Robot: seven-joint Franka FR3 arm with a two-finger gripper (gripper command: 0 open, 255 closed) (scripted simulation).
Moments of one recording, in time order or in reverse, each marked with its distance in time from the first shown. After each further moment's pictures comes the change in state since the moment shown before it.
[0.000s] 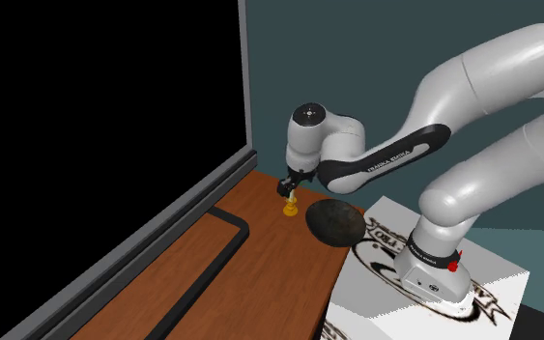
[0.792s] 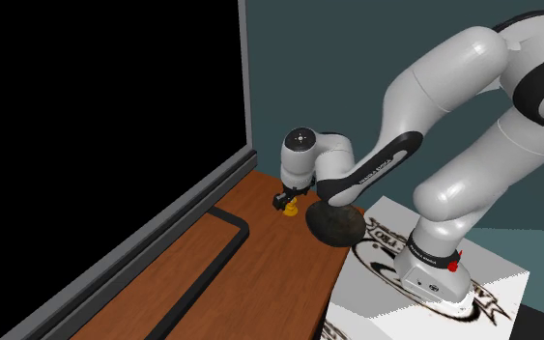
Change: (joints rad) arm -0.206 0.190 0.189 -0.001 -0.205 0.159 0.212
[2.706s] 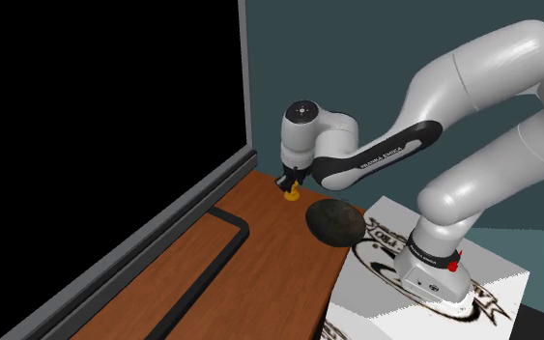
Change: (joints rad) arm 0.156 -0.155 -0.156 0.053 0.172 -0.178 -0.185
